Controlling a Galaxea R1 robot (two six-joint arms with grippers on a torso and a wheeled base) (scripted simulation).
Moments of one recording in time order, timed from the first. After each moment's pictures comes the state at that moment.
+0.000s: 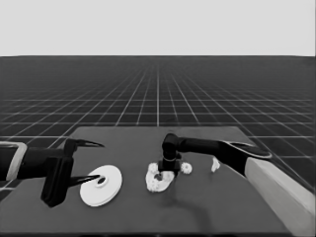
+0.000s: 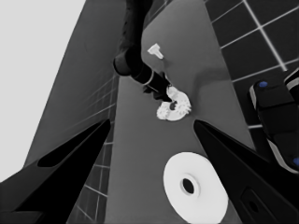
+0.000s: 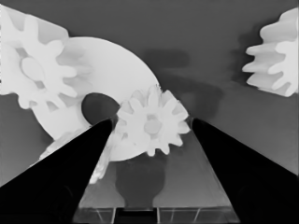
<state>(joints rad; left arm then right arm) -0.34 1.75 -0.42 0.31 0.68 0.35 -0.15 2.95 -1.68 -0.32 -1.48 1.29</state>
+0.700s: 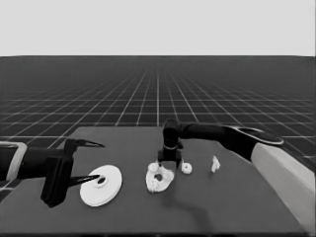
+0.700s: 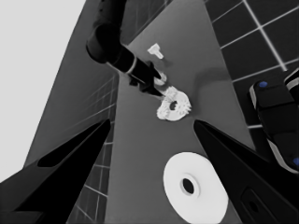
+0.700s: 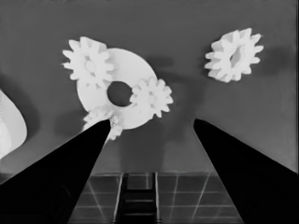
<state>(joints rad) -0.34 1.75 -0.42 0.31 0.68 0.35 0.00 2.92 -1.58 -0.19 -1.53 1.35</state>
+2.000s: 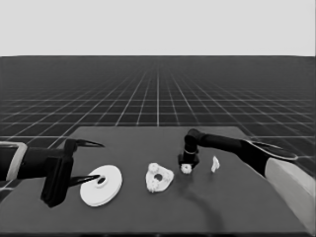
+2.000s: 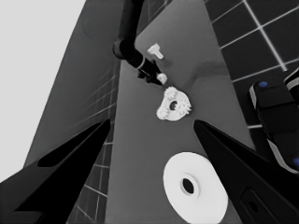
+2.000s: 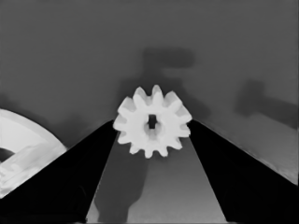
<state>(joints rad) -0.34 1.75 -0.42 0.31 0.68 0.35 -0.14 2.78 -1.83 -0.27 -1.39 0.98</state>
